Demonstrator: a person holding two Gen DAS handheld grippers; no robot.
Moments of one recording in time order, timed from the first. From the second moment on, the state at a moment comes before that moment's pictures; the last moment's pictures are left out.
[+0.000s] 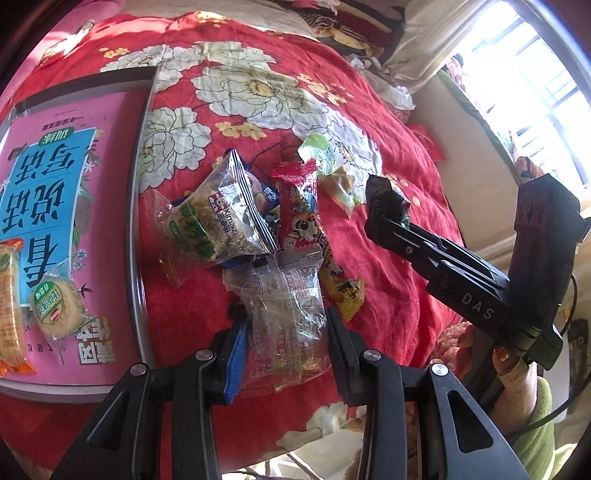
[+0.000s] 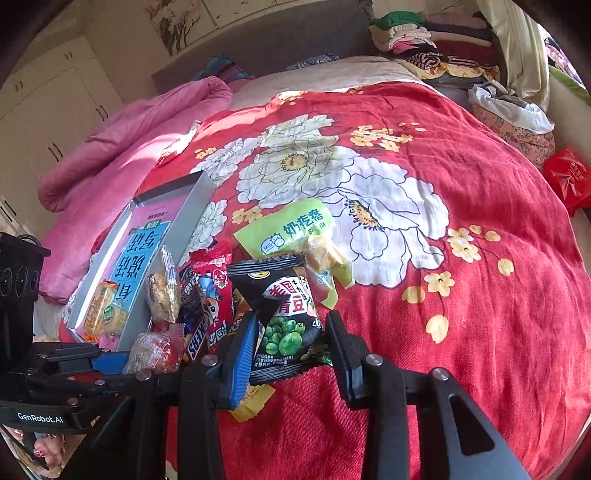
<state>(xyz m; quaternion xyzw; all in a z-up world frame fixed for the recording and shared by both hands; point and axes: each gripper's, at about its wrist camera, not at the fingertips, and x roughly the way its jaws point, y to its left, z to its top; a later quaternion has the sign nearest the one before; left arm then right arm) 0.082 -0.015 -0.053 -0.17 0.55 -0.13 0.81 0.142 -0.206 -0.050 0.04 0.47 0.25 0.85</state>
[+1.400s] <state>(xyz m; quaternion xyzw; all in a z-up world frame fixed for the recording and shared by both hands) 0.051 0.044 0.009 -0.19 0.47 -0.10 0.86 0.092 -0.181 0.009 0.06 0.37 0.29 0.88</state>
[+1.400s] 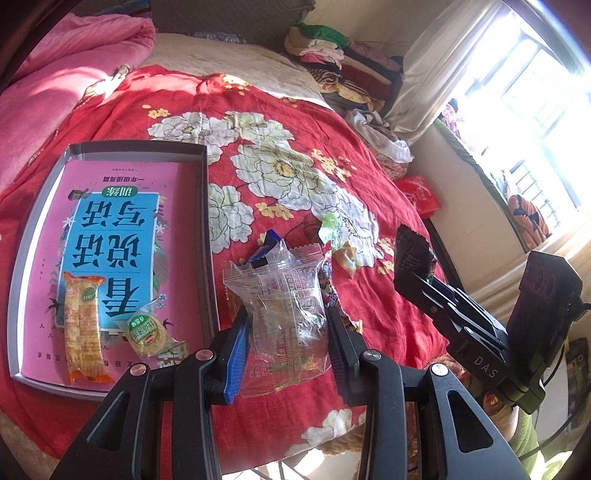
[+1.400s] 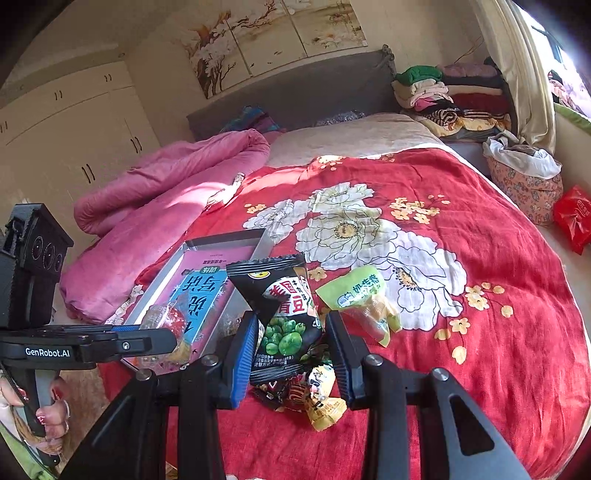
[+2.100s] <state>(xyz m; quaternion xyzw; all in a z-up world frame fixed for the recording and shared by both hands) 0.041 0.093 0.026 -0.22 0.43 -0.06 0.87 0.080 -0.149 0.021 0.04 0.36 0.32 0.88</state>
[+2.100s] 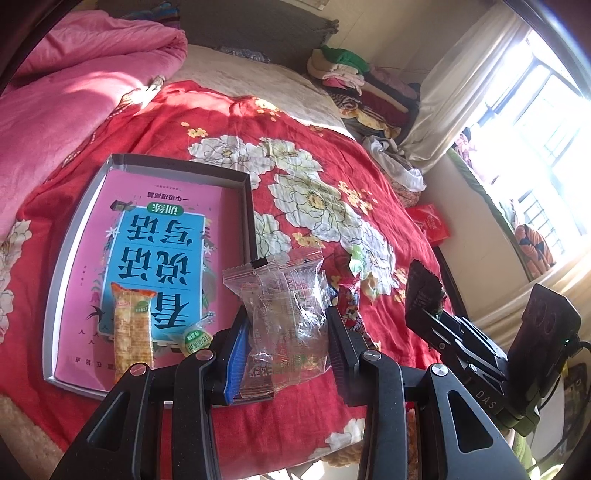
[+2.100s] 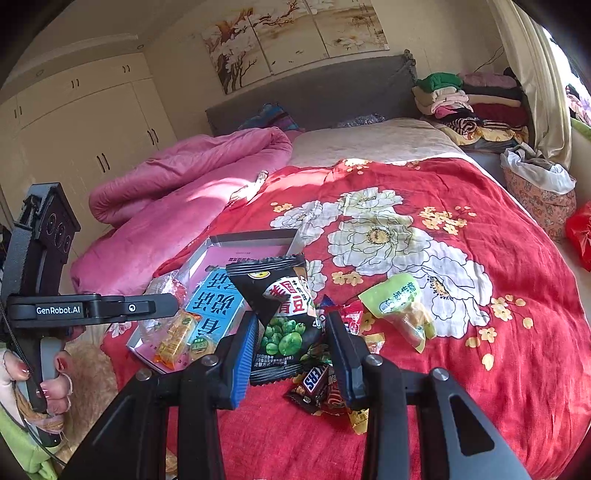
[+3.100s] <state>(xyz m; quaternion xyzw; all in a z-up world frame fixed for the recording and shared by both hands) 0.003 0.193 0.023 -0.24 0.41 0.02 0.88 0.061 -0.067 0.026 0.00 0.37 0.37 0.85</state>
